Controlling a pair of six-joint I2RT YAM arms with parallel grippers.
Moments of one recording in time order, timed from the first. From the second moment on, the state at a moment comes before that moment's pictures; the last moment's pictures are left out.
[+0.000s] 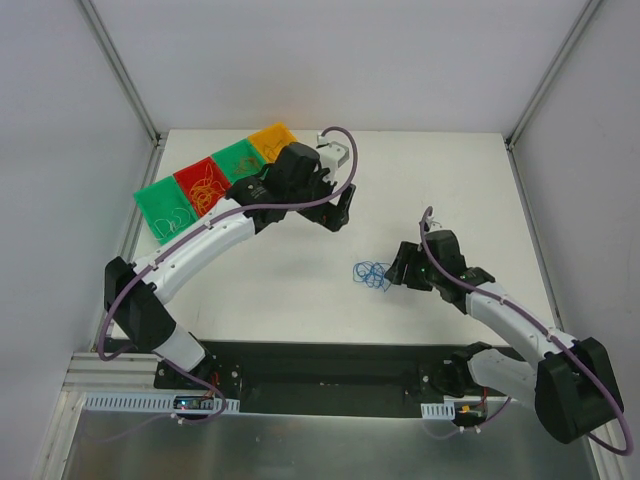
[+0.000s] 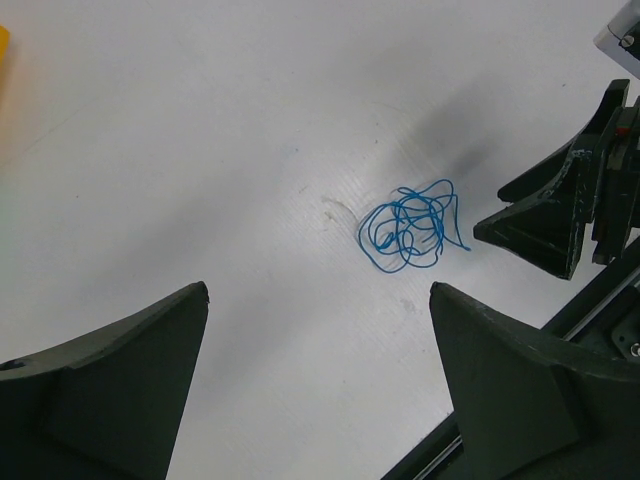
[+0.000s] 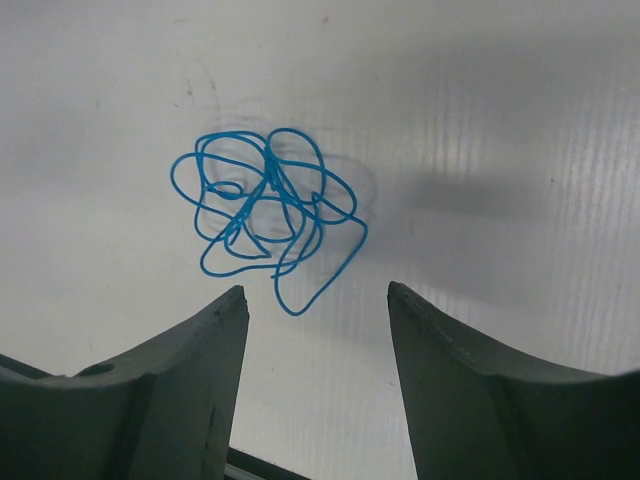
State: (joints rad) left arm -0.74 1.54 1.50 -0.62 0.09 -0.16; right arm 0.44 1.06 0.52 -0.27 -0.10 0.55
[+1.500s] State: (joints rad) left arm -0.77 1.92 1.53 -0.60 0.70 -0.43; right arm 0.44 1.14 0.36 0.20 -0.16 0.60
